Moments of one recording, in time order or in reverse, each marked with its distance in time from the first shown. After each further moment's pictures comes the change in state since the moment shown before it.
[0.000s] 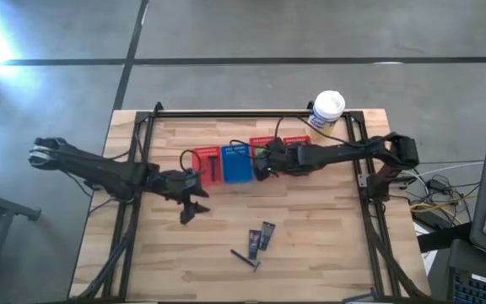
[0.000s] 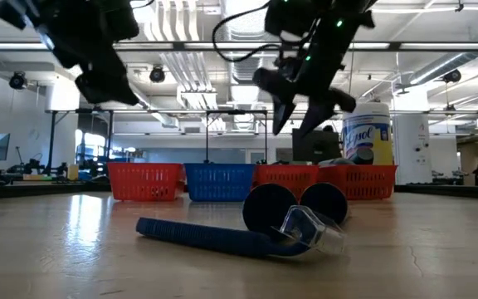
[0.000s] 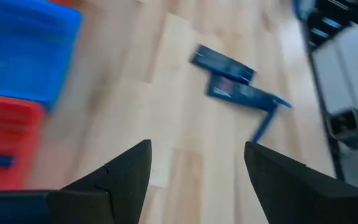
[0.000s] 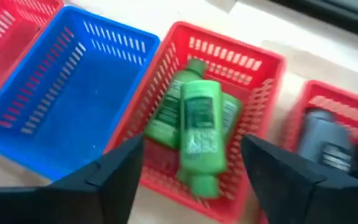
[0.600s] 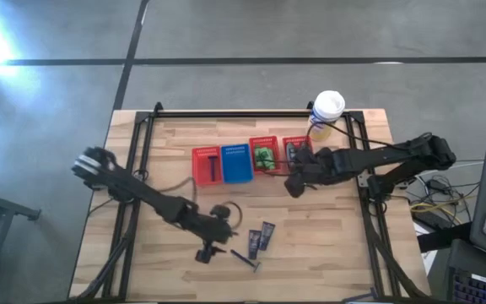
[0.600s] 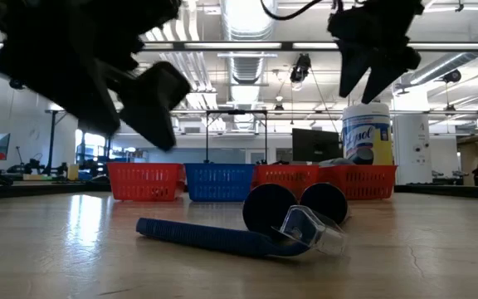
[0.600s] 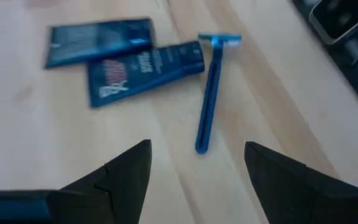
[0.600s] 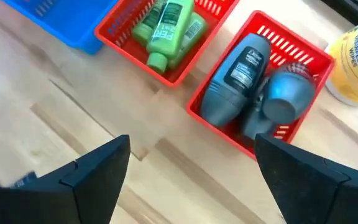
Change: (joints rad) left arm -0.238 0.617 0.287 0.180 0.021 0.364; right arm 0.187 -0.325 -0.070 -0.410 -0.080 0.022
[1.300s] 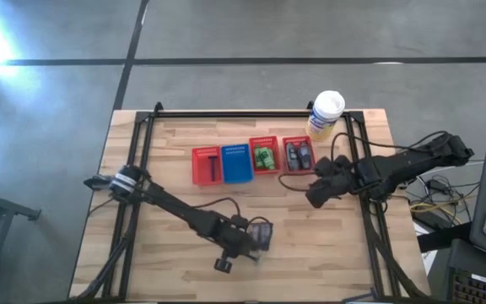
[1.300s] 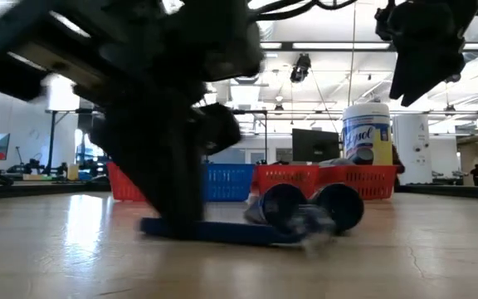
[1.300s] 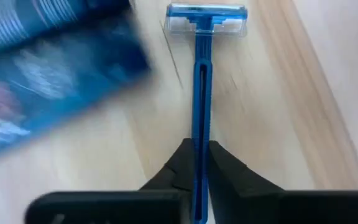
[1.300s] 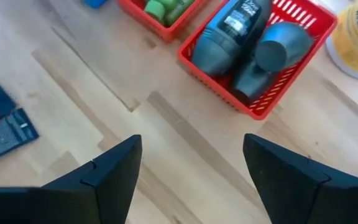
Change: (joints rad) left arm 0.000 0.375 0.397 -0.323 0.075 -0.017; right arm 0.138 -0.243 -0.219 -0.015 0.004 0.061
